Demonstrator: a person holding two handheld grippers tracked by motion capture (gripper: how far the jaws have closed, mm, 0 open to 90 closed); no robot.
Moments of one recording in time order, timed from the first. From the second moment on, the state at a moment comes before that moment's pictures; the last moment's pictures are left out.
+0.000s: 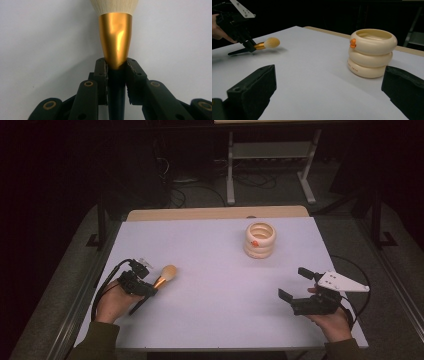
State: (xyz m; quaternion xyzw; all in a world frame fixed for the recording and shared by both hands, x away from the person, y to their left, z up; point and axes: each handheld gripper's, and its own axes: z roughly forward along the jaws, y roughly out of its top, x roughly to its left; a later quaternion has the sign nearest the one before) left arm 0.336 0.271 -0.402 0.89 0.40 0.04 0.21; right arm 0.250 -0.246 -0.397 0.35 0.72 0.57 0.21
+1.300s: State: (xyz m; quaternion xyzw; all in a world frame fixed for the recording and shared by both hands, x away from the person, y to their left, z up) left arm 0.314 0.244 -0.374 0.83 0.36 0.08 0.43; right arm 0.250 -0.244 -0.397 0.35 0.71 0.57 0.21
